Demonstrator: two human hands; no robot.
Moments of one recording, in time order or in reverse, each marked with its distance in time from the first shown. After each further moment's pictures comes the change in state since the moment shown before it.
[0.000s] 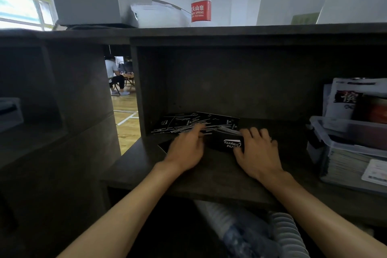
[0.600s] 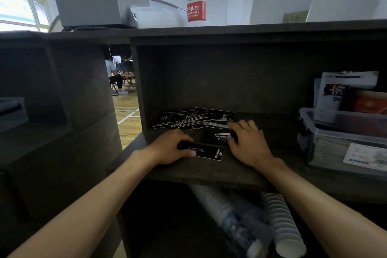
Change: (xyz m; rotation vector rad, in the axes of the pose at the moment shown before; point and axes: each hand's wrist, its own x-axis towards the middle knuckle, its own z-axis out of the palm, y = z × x) left_hand -0.018 -0.030 -0.039 0.230 -0.340 0.049; right_hand -0.005 0.000 -0.007 0.157 -0.018 -0.135
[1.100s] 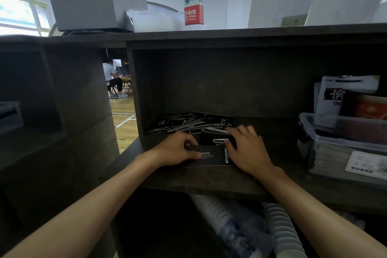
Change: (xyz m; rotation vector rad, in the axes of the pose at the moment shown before) left_hand 0.015 0.027 -0.003 -0.301 -0.006 -0.064; right_hand 0.004 0.006 0.009 0.010 0.030 0.008
